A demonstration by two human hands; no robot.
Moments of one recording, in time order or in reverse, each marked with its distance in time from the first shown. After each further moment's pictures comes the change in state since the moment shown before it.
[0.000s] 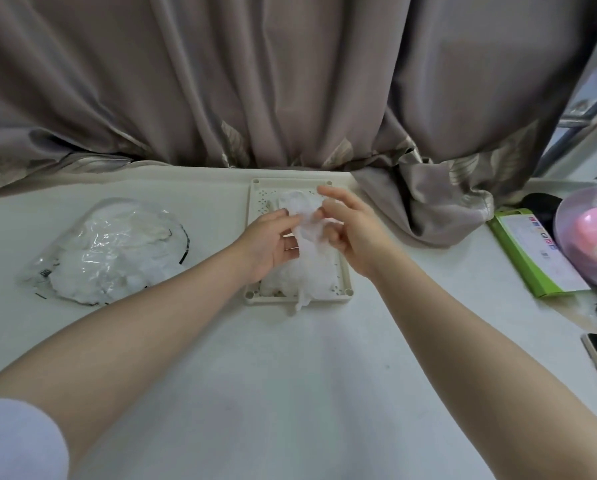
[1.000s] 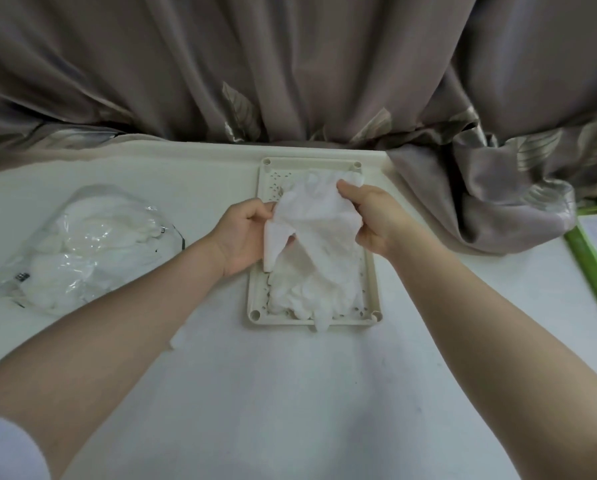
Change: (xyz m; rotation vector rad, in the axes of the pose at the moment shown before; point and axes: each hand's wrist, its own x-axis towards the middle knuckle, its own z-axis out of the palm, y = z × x) left_hand 0.066 -0.002 -0.068 -0.201 -0.012 -0.176; right_hand 0.108 0.020 -0.011 0.085 0.018 0.319
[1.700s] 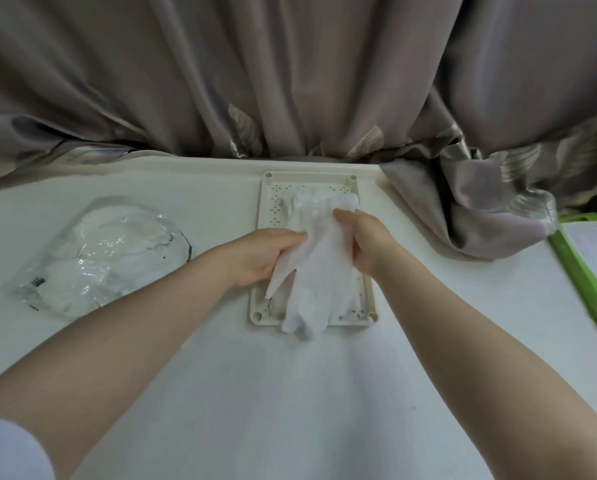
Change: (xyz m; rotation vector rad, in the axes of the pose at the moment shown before) left_hand -0.005 -0.012 0.014 0.393 0.003 -0.158; right_hand -0.008 0.025 -0.007 -0.037 0.097 -0.008
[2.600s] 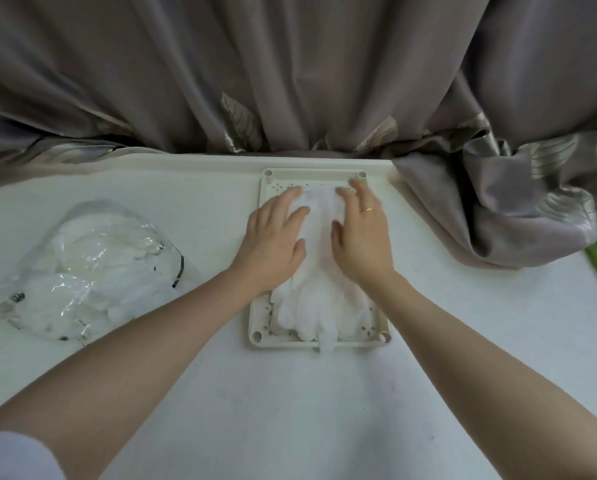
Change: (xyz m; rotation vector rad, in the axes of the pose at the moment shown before) left_hand 0.038 -0.012 -0.008 1.381 0.578 0.711; right_hand 0.030 0.022 0.005 -1.231 0.342 -0.900
